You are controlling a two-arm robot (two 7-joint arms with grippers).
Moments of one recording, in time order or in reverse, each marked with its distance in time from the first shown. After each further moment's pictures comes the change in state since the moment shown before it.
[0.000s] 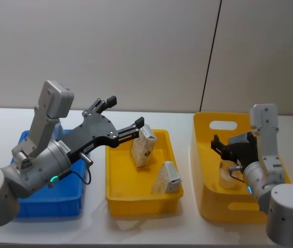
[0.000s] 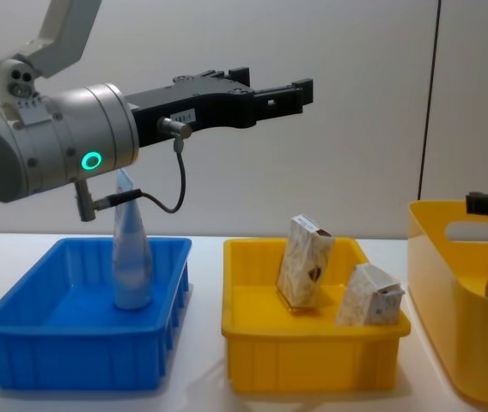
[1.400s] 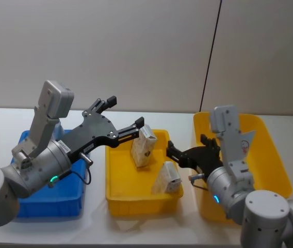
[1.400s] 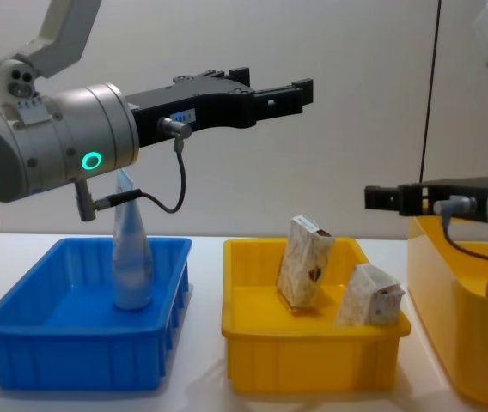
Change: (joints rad) left arm 0.000 0.000 0.000 0.000 0.000 0.000 0.000; right arm -0.064 -0.059 -0.094 -0.133 -0.001 0.062 0.122
